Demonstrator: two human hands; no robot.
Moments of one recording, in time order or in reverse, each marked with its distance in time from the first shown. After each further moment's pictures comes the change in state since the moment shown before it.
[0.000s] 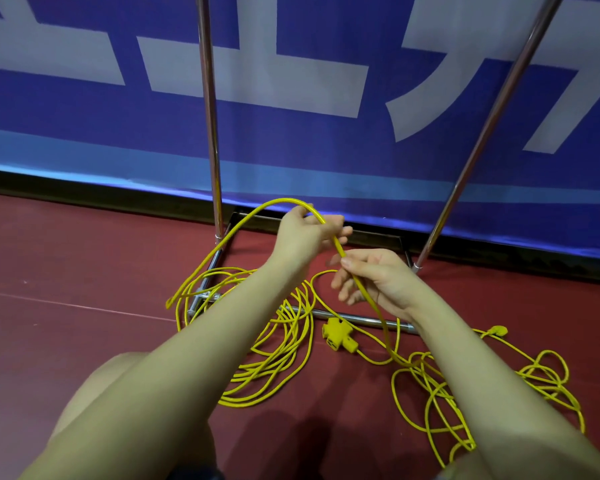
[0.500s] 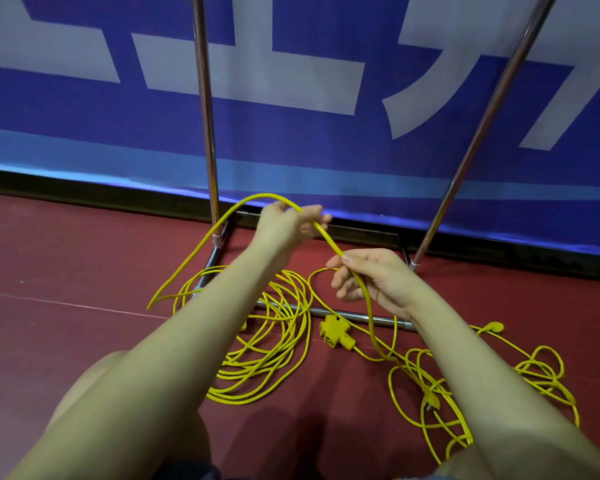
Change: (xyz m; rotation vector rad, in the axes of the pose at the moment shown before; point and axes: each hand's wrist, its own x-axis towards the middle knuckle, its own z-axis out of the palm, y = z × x) left_hand 0.009 0.009 -0.014 -0.045 0.018 -0.003; right_hand -0.006 -0.001 -0.002 -0.025 0.020 0.028
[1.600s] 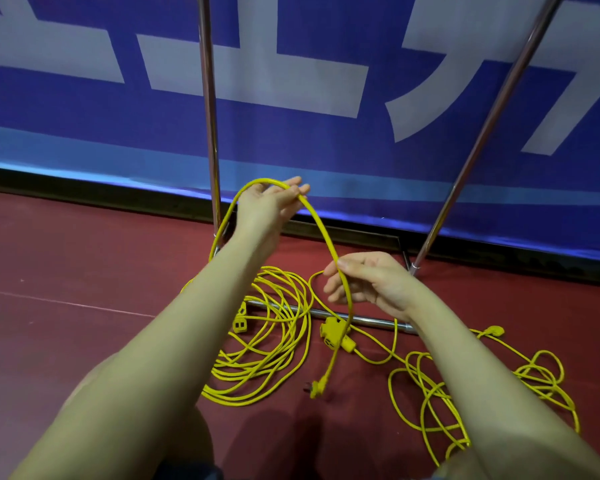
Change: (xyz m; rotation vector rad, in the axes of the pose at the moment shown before) left_hand 0.012 0.021 -0.014 -0.104 0.065 0.156; right_hand 0.003 -0.002 0.002 -0.041 -0.064 0.043
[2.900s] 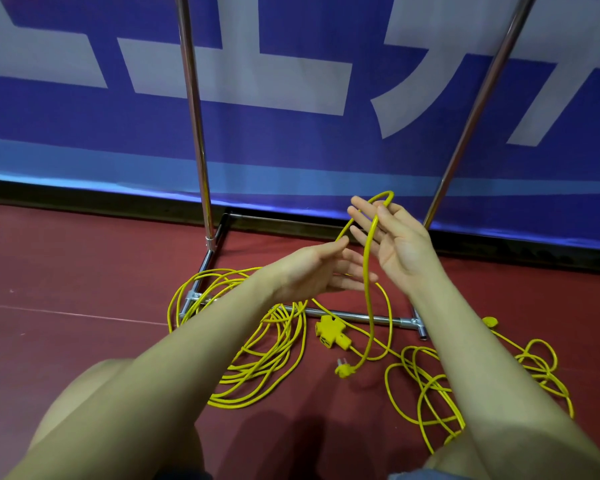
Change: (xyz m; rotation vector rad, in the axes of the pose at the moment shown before) left_hand -0.033 -0.056 0.013 0.358 -0.760 -0.616; right_hand 0.004 -0.020 -0.023 0.486 0.407 -0.381
